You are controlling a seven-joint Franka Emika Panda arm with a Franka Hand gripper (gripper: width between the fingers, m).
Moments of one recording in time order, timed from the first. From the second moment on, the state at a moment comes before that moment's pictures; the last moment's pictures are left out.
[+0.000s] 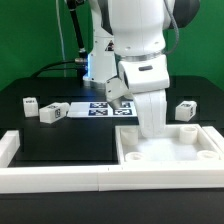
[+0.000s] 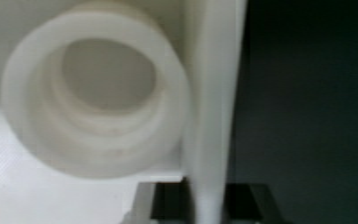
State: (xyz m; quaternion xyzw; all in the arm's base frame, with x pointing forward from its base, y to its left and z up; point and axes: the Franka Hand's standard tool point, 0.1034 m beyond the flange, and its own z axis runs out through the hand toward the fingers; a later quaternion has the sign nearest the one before) arm 0.495 0.041 0.014 -0.70 -0.71 0.01 0.10
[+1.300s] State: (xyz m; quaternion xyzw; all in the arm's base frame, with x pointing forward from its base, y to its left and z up) arm 0.493 0.038 0.013 -0.71 -0.70 0.01 0.10
